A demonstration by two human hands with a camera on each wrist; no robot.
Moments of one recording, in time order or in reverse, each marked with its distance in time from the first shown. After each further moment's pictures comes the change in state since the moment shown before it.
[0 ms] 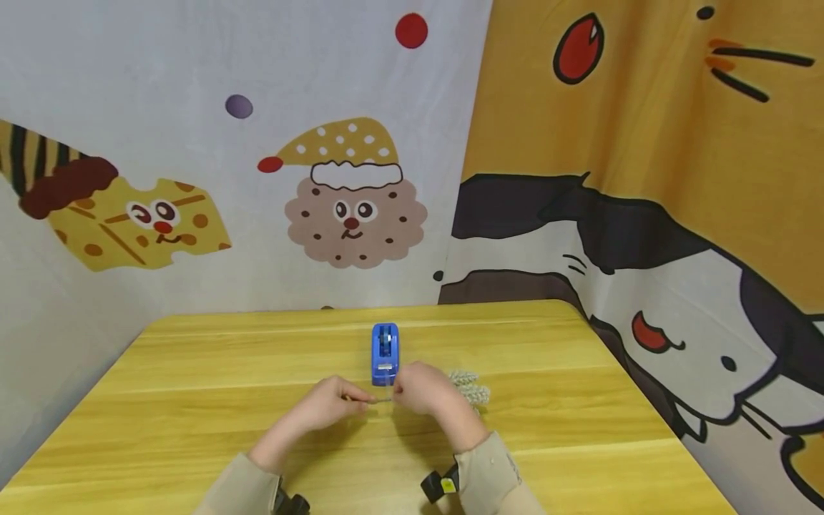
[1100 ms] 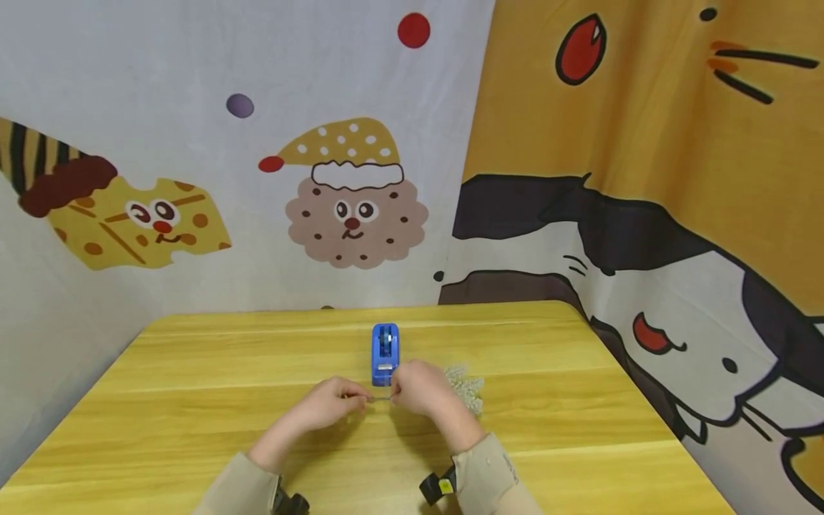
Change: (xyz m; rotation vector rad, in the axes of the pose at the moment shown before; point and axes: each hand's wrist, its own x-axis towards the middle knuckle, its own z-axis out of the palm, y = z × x) left_hand 0.001 -0.003 -0.003 -0.021 -0.026 -0.023; right_hand 0.008 0.004 0.009 -0.077 0.102 -0.021
